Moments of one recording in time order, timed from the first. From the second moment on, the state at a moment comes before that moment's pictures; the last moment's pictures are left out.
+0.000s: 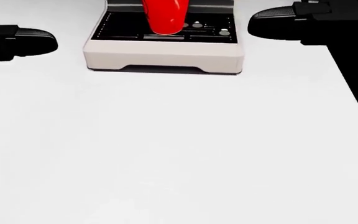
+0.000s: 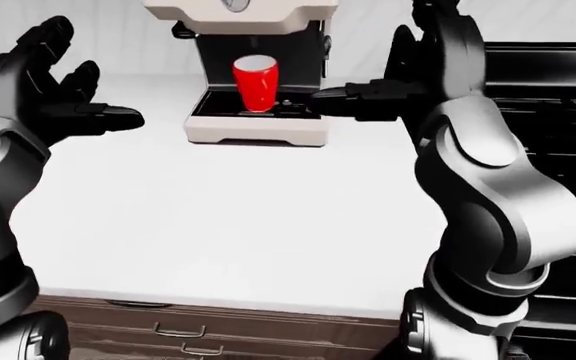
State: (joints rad) left arm -0.80 0.46 0.26 -0.25 -0.39 0.95 0.08; right arm -0.86 -0.41 -0.26 -0.52 0.48 1.15 -0.27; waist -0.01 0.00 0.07
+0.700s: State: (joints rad) left arm -0.78 0.45 0.27 -0.27 -0.37 0.97 0.06; right arm -0.87 -0.41 -0.26 -0.53 0.50 1.16 -0.27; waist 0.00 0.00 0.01
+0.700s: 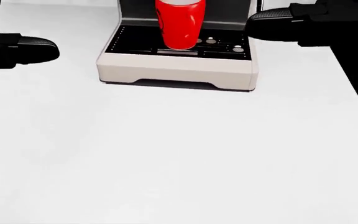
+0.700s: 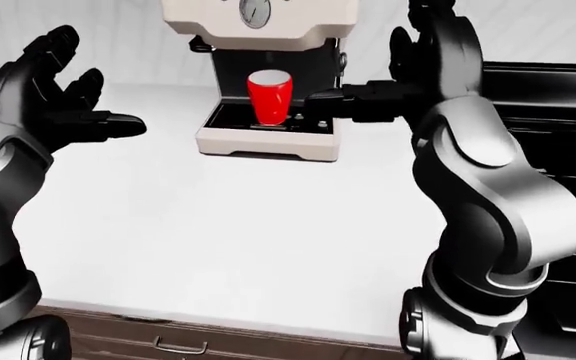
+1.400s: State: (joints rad) left arm -0.75 0.42 0.26 -0.24 -0.35 0.93 0.04; right arm -0.86 -0.42 -0.26 -0.52 0.51 1.14 -0.27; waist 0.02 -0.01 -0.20
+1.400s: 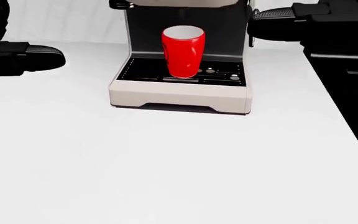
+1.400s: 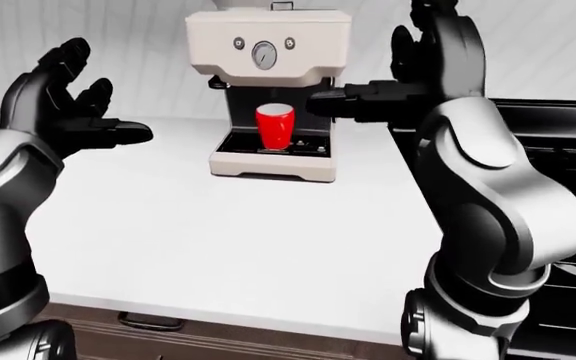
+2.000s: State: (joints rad) left arm -0.74 0.41 0.26 -0.23 -0.35 0.91 0.04; right arm -0.85 -0.42 -0.26 -0.52 0.51 1.13 -0.27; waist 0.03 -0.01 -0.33
